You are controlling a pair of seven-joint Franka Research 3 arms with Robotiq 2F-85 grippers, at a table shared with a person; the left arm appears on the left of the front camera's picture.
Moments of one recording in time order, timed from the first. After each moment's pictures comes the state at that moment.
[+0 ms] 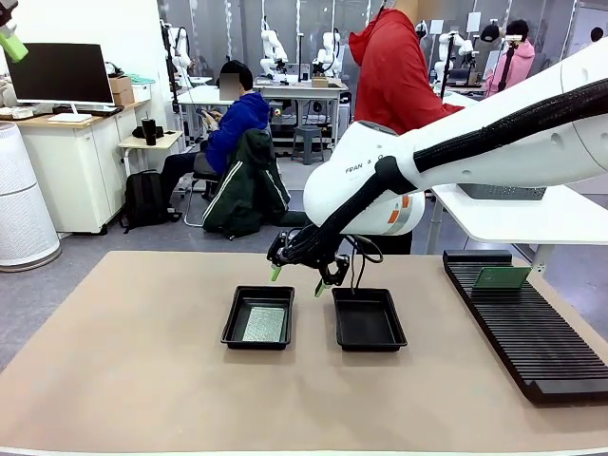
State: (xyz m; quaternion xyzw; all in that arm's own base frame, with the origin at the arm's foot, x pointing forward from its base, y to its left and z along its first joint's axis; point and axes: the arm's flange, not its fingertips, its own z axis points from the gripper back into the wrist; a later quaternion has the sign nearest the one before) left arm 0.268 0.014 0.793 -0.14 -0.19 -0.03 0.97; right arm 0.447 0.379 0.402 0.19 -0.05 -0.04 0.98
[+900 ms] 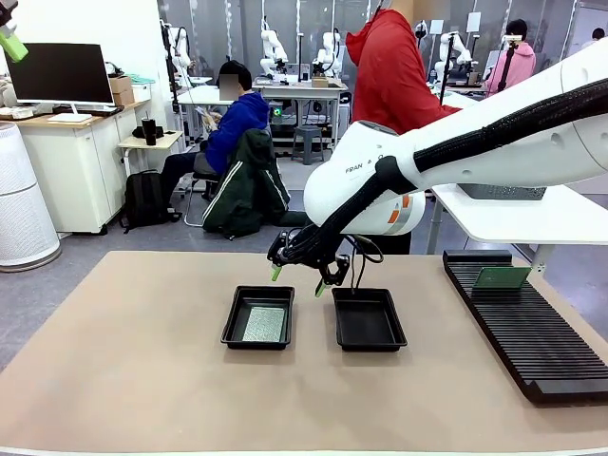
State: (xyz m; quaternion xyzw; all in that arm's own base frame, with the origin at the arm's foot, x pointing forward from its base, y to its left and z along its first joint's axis) left arm 0.268 0.014 0.793 -0.14 -0.19 -0.03 0.97; right arm 0.447 0.378 0.402 0.19 -0.05 -0.04 0.98
